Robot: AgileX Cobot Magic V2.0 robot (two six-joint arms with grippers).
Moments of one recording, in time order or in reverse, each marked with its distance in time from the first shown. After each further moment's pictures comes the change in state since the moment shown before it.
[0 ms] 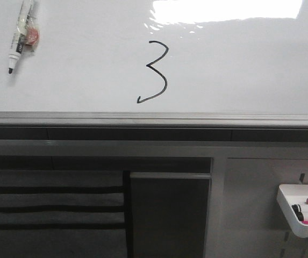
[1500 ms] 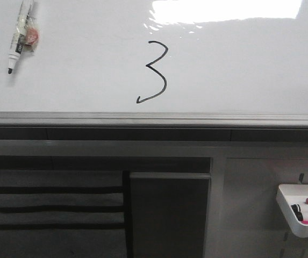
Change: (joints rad) left arm 0.000 0.000 0.052 0.200 -0.132 -0.220; right arm -0.109 -0.388 0.321 0.040 -0.192 0.000
